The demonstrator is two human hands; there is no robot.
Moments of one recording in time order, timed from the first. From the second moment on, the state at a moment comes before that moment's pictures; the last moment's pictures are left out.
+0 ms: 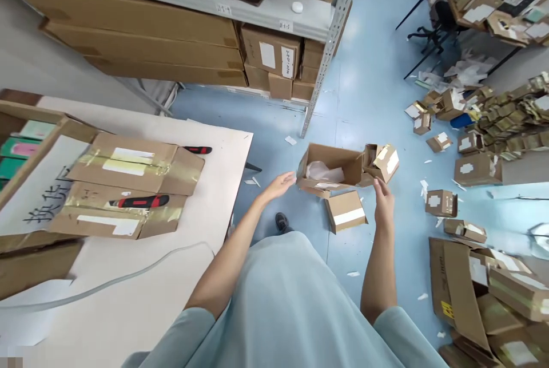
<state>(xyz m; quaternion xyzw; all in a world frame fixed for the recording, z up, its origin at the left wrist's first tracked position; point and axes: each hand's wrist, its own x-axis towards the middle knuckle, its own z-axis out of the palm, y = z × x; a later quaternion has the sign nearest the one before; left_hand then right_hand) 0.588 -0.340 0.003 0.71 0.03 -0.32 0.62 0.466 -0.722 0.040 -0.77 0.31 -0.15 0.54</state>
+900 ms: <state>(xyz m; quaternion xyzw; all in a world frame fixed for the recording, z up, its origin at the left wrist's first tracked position) 0.287 -0.045 -0.012 0.53 0.50 0.14 0.67 0.573 -0.091 -0.008 -0.85 -0.45 0.15 0.25</state>
